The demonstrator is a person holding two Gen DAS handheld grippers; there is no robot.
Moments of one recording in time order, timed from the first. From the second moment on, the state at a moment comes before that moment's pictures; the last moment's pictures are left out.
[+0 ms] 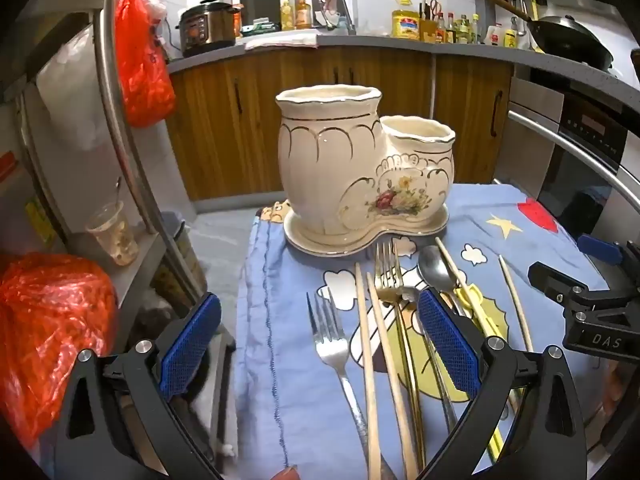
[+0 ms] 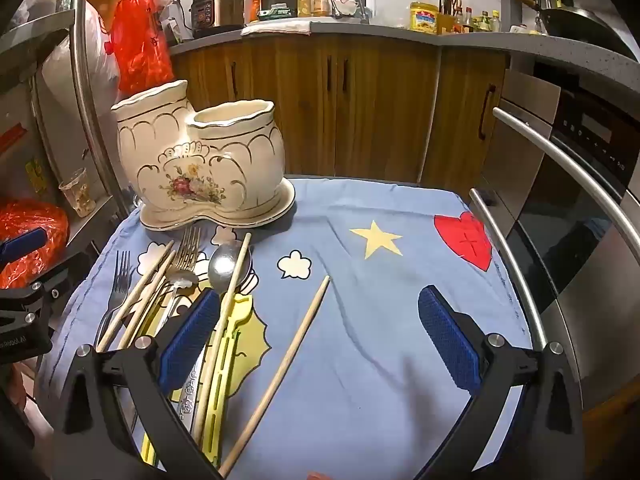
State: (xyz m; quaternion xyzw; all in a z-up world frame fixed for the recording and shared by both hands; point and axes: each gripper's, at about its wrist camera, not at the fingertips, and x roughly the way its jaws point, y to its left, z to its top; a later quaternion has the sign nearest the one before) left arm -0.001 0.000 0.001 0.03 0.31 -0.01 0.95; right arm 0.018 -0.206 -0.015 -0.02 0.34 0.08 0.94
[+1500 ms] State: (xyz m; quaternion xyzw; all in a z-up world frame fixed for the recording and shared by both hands) left arm 0.005 -0.001 -0.002 0.03 0.33 -0.01 0.94; right arm 0.018 -0.206 -0.017 -0.02 0.34 0.08 0.94
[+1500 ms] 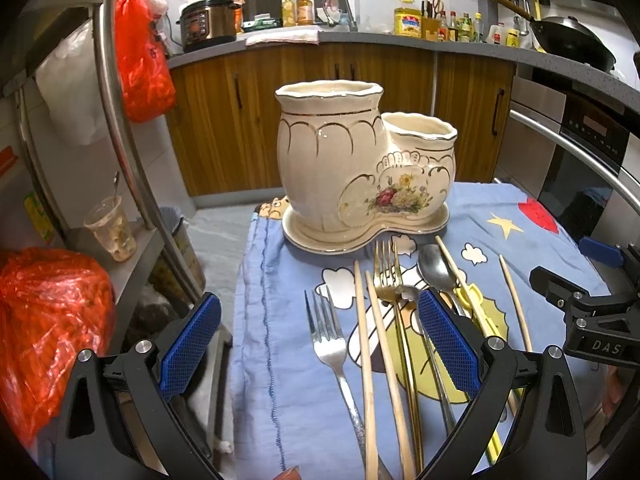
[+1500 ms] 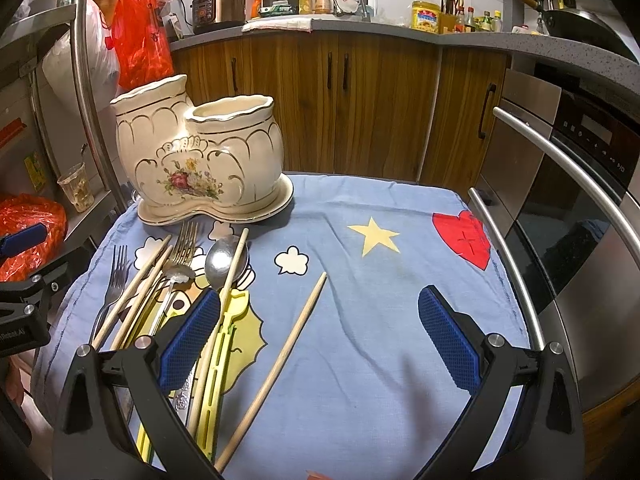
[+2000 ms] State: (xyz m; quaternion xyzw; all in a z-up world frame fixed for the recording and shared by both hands) left arm 0.007 -0.003 -0.005 0.03 0.33 -0.01 0.94; right arm 0.021 -0.209 -0.018 -0.02 0.34 0.08 0.94
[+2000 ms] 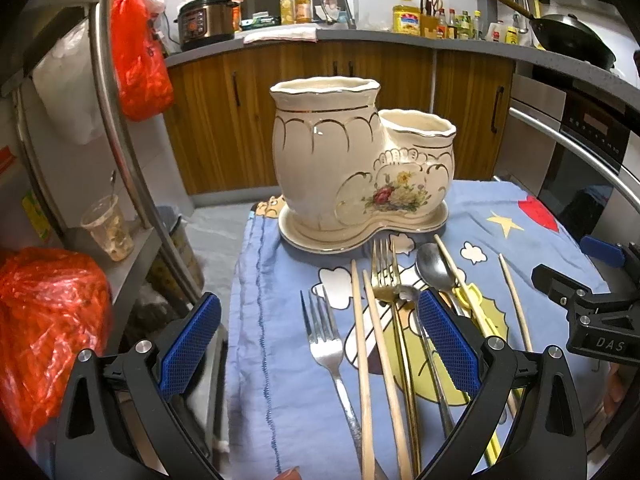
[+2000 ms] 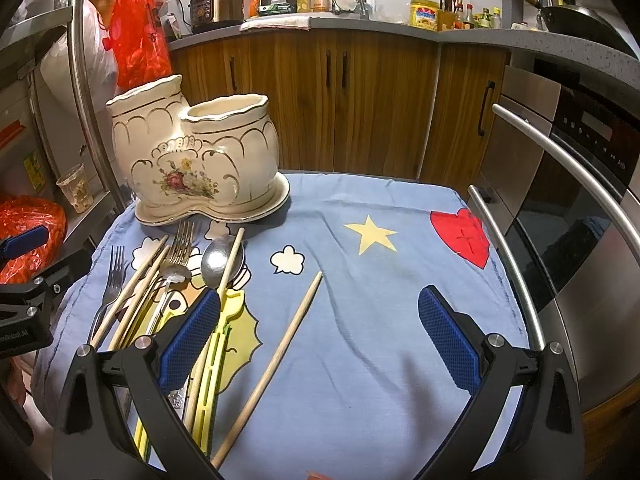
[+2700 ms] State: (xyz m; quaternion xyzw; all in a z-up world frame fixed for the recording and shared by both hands) left arm 0.013 -0.001 -0.010 0.03 0.34 -0.01 0.94; right arm 0.026 -0.215 -0.022 -0.01 0.35 0.07 0.93
